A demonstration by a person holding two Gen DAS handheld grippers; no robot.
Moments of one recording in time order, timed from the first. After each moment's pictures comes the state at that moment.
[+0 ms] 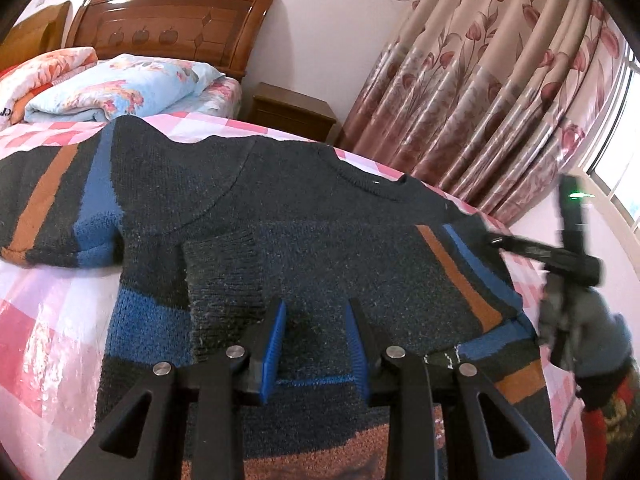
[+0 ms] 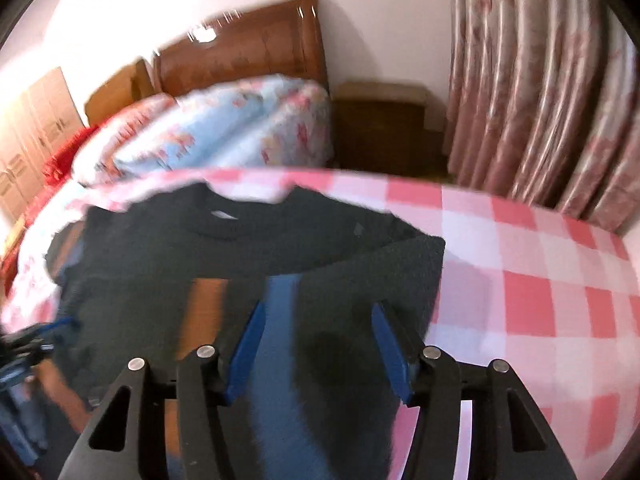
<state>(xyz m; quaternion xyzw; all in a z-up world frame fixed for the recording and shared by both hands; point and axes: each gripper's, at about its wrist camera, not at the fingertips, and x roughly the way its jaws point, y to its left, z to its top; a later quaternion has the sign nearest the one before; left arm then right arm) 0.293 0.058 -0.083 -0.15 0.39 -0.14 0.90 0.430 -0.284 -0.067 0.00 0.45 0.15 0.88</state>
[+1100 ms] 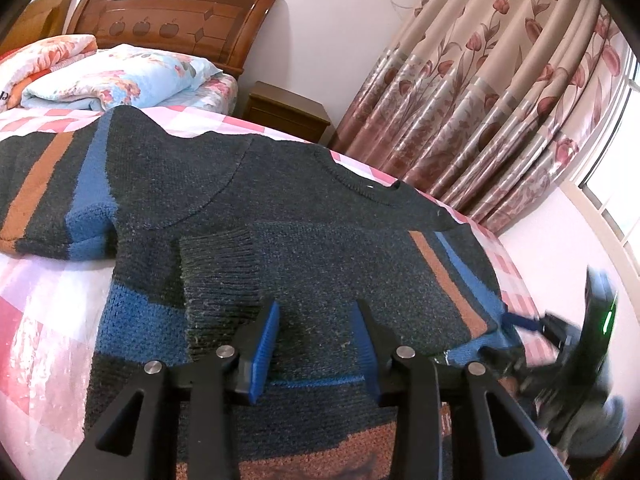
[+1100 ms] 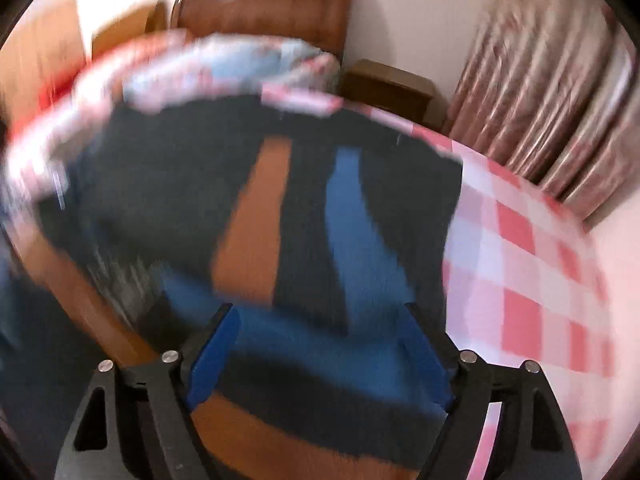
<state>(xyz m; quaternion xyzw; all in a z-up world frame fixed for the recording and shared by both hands) 0.292 0.063 -0.081 -0.18 0.39 -0.15 0.89 0.297 -0.235 -0.076 -0.16 0.44 0.12 0.88</state>
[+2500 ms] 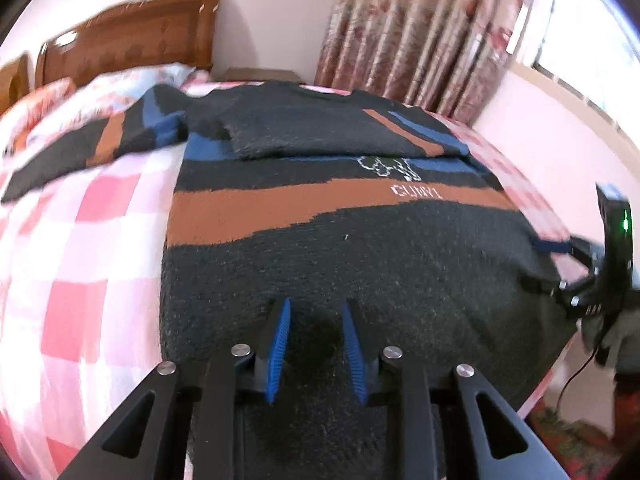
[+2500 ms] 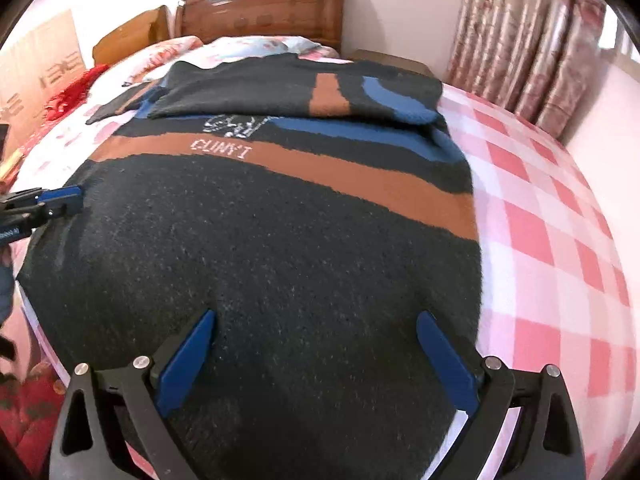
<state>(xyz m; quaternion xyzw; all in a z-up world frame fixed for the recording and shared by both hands) 0.129 0.069 -0.083 -0.03 0.43 -0.17 0.88 0.141 -0.283 -0.074 -0.08 0.47 0.12 0.87</state>
